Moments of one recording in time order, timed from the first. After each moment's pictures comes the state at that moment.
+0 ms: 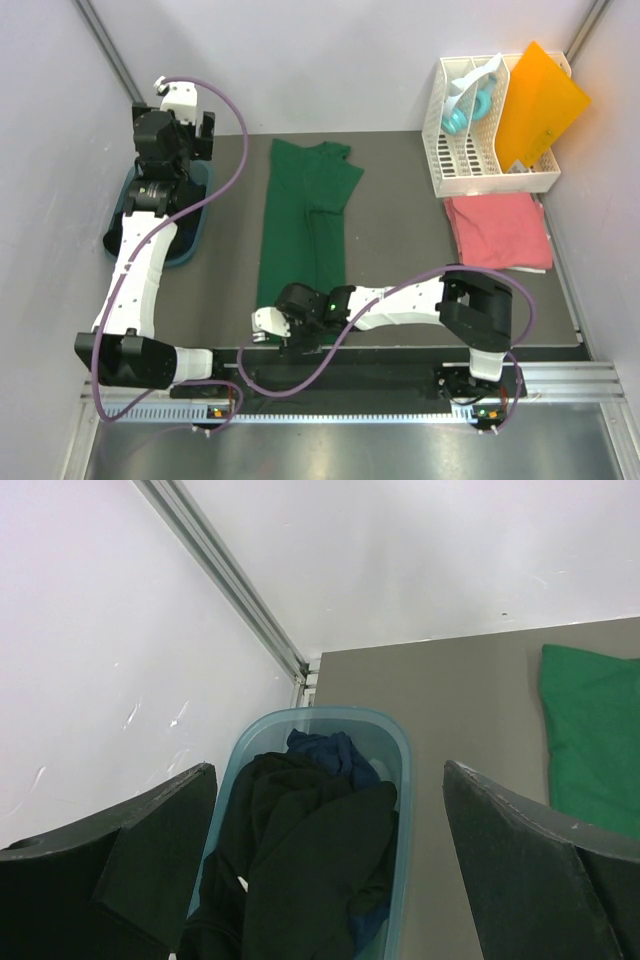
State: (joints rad) left arm -0.06 1.32 1.48 -0.29 -0.26 0.29; right arm 1.32 1.84 1.17 -0.30 -0.05 -0.44
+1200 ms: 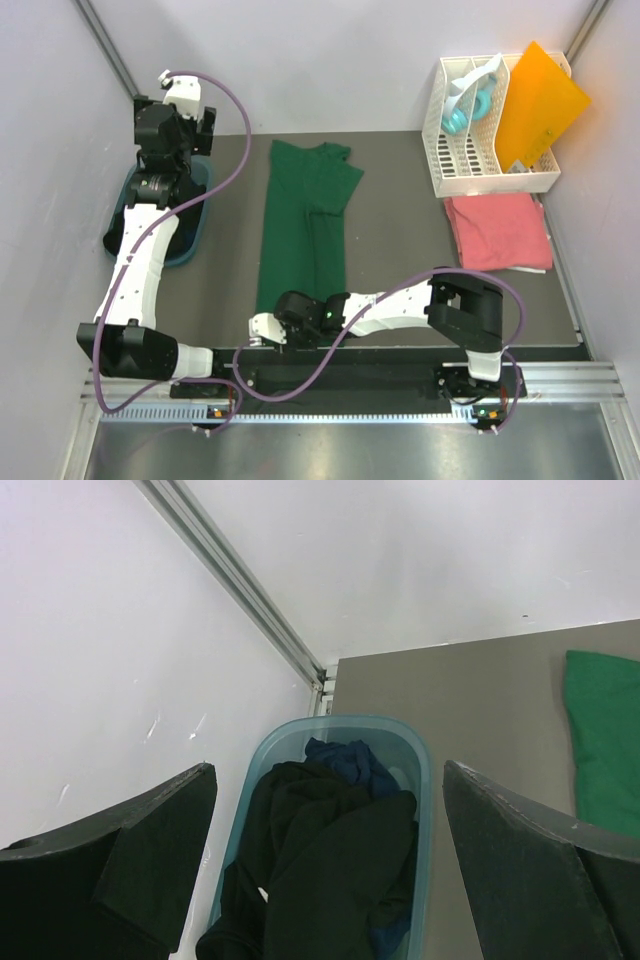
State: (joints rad) left arm -0.06 1.36 1.52 -0.29 -0.29 0.34; right arm 1.34 1.89 1.14 -0.21 -0.09 -0.36
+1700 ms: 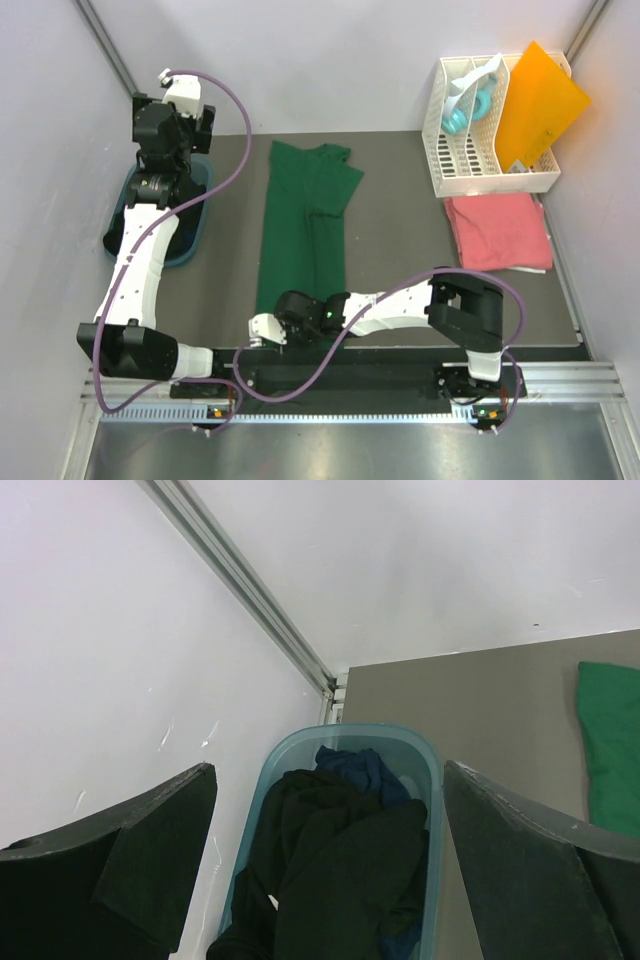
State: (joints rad) left arm -0.06 1.36 1.52 -0.26 -0.30 0.37; right arm 1.34 1.88 1.14 -0.21 -0.11 -0.36
